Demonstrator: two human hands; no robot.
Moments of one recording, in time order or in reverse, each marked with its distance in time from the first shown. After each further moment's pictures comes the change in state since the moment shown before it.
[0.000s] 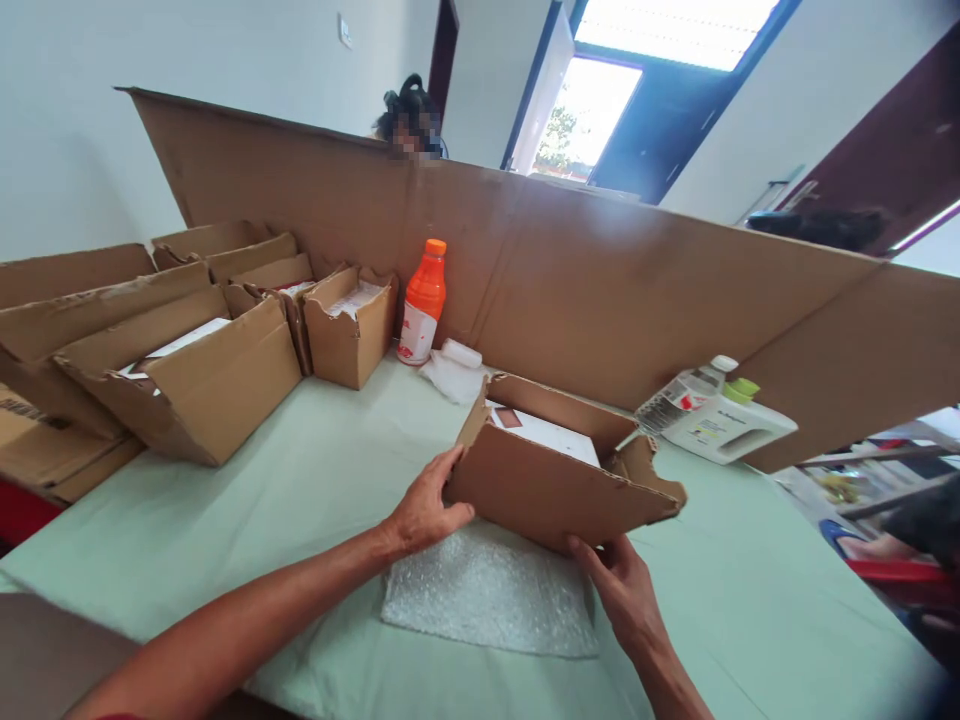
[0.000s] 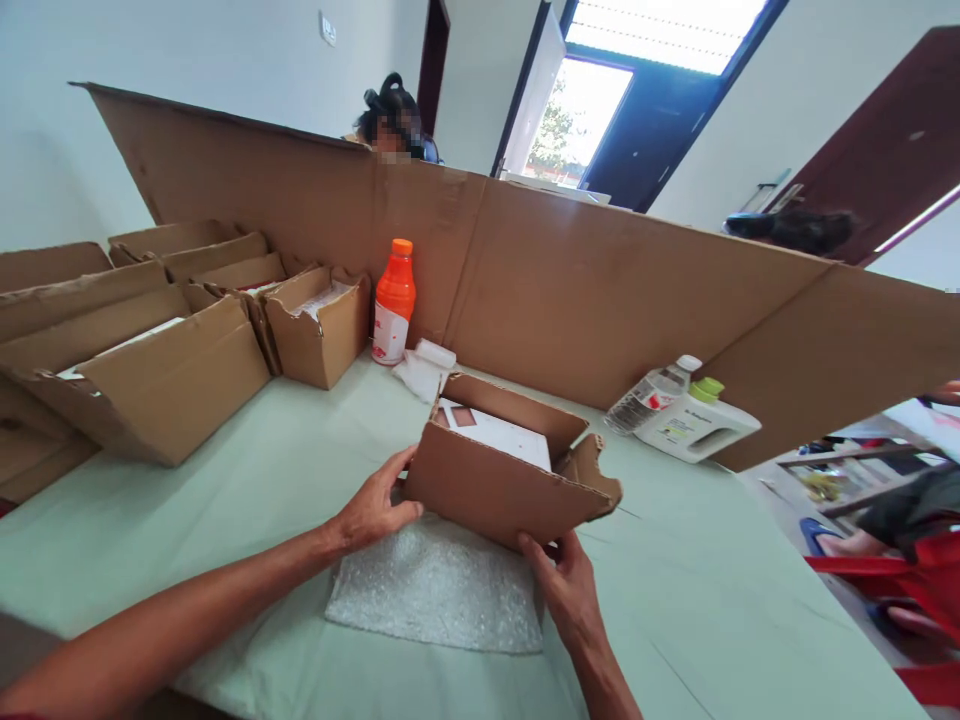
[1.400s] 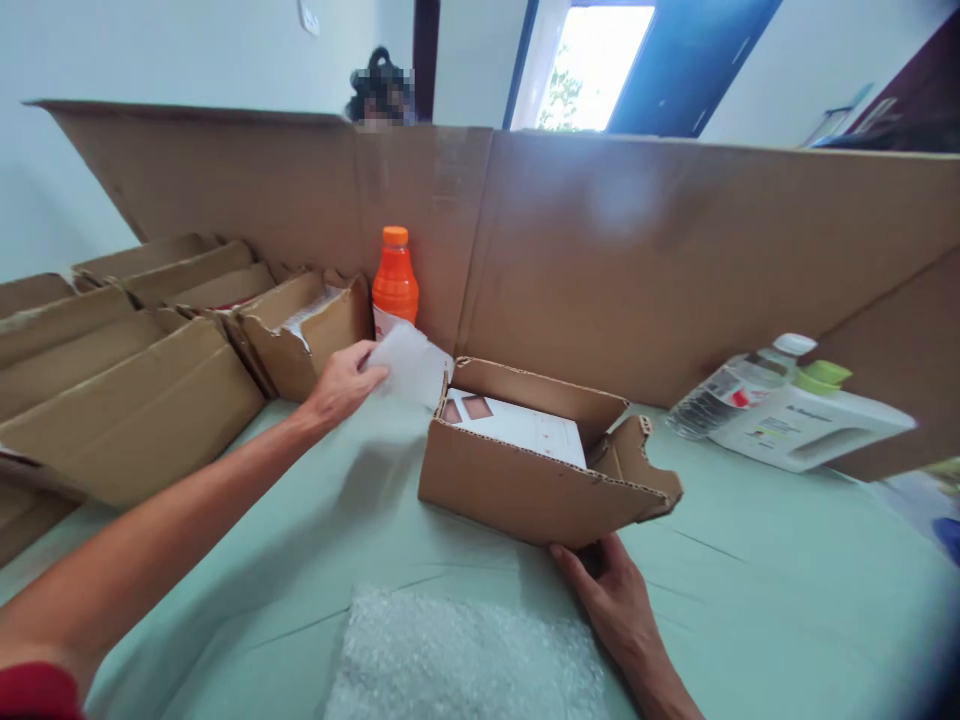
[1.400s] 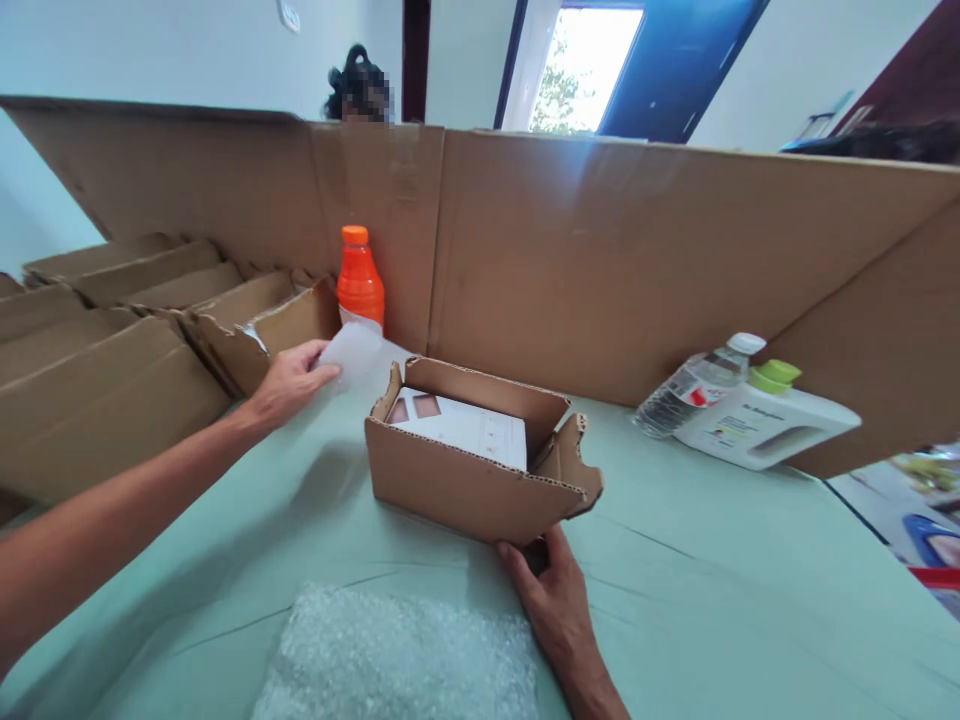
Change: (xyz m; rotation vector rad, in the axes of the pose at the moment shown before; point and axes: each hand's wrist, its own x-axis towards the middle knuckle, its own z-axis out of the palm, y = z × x) left_hand 0.139 0.058 -0.116 0.613 0.372 0.095; right_hand 0.061 0.034 0.021 -0.024 -0.035 -0.109
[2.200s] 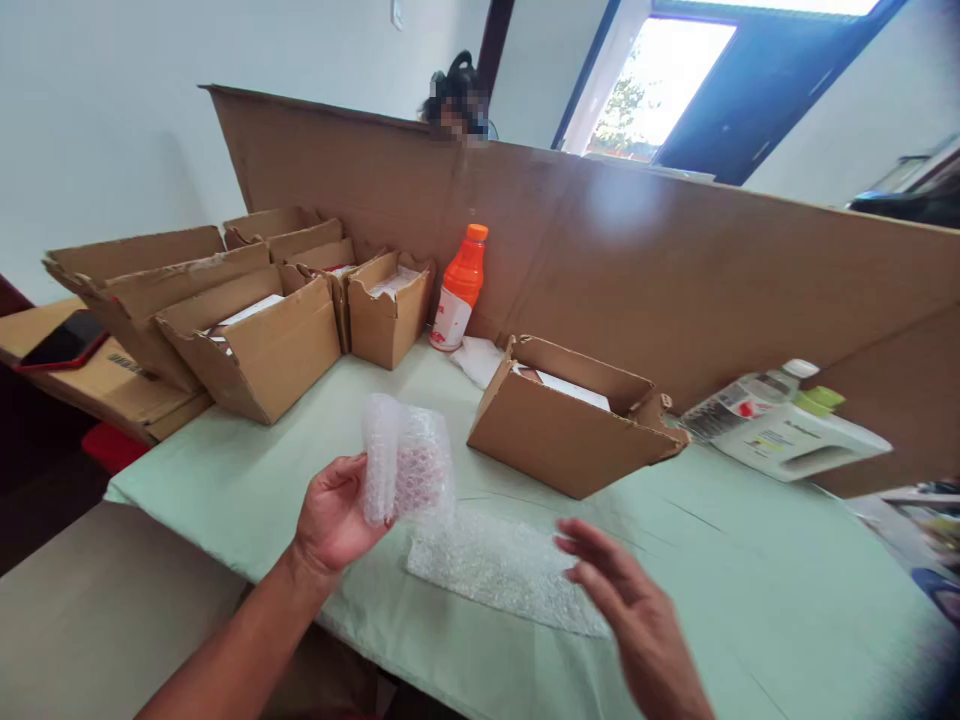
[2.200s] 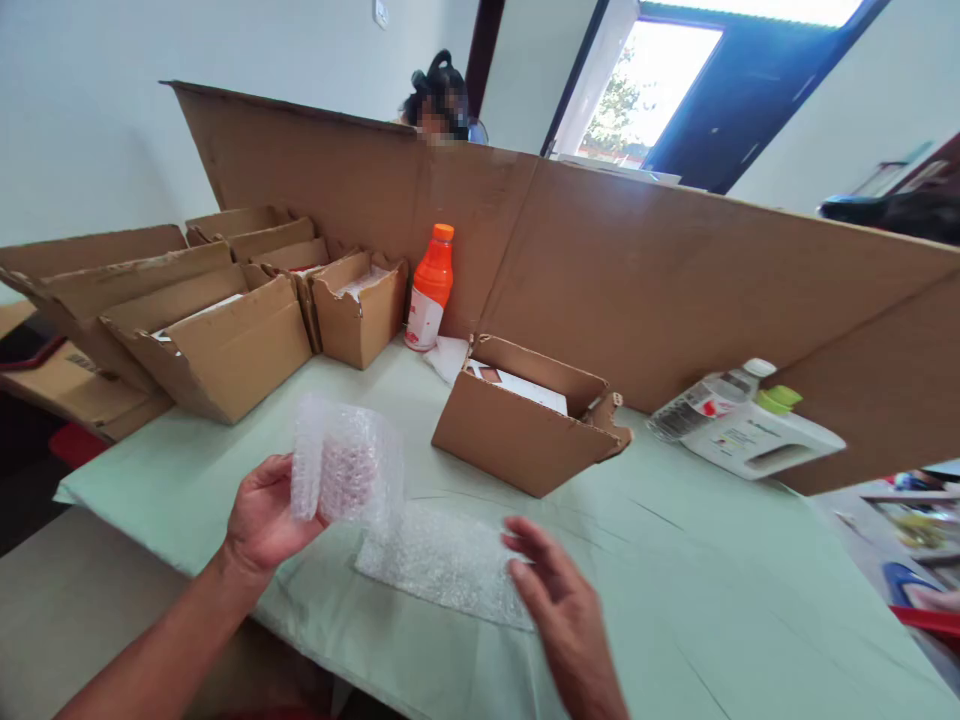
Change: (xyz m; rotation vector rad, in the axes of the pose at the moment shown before) left_hand -0.234 0.016 -0.056 -1.637 -0.159 -0.546; right_hand -0.115 -0.085 -0.010 0.271 -0.264 0.104
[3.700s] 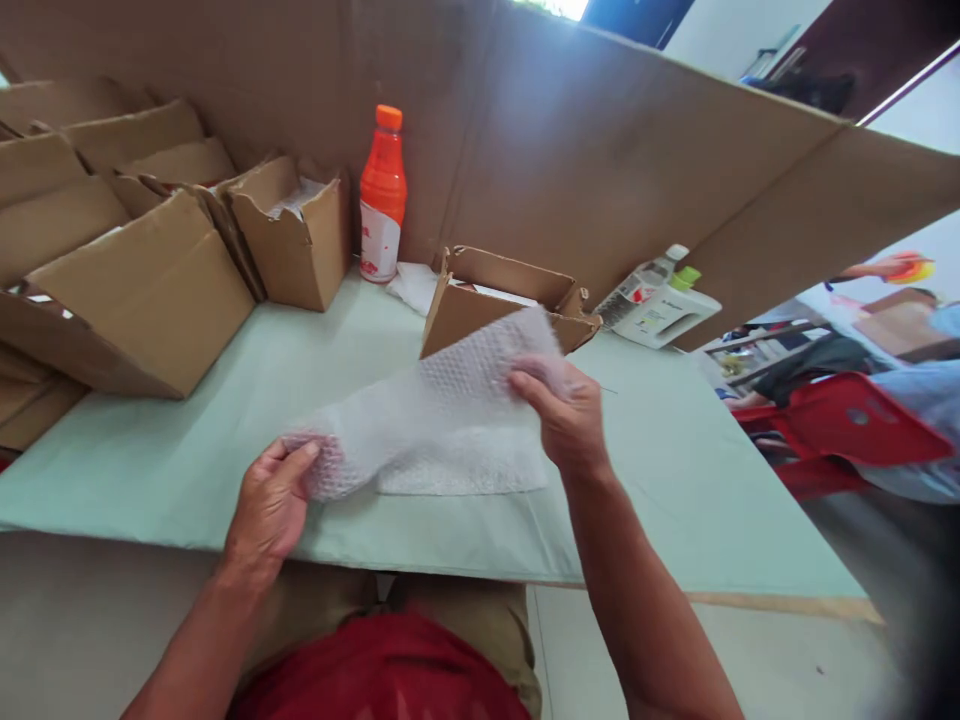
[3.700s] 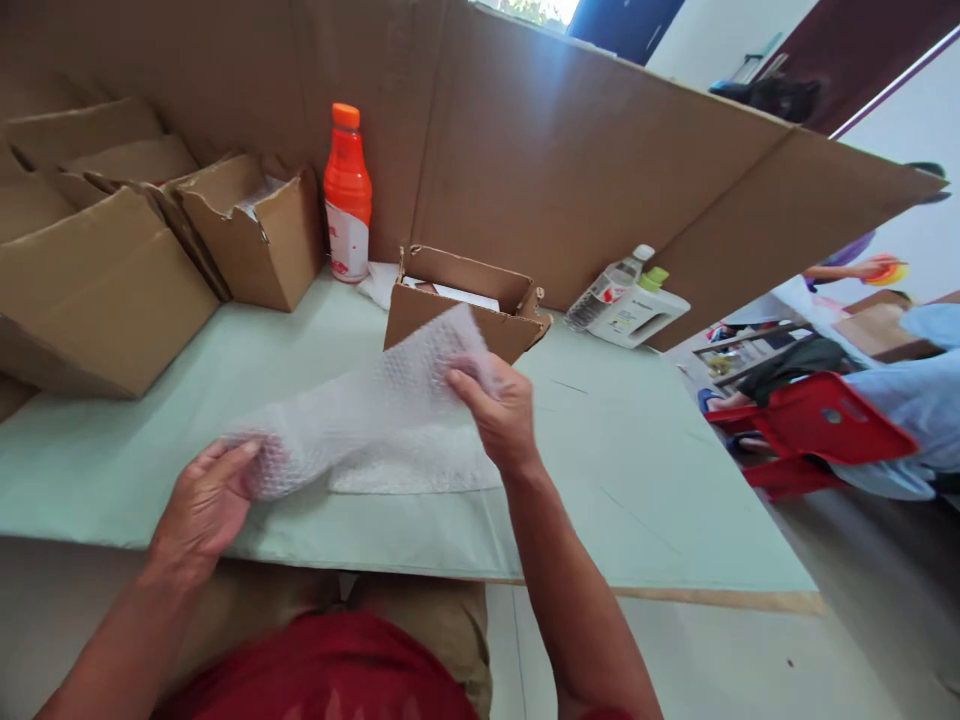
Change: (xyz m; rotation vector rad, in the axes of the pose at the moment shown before) left_hand -0.034 -0.016 -0.019 0.288 0.652 0.132; right_hand 0.044 -0.072 0.040 0.057 0.201 -0.439
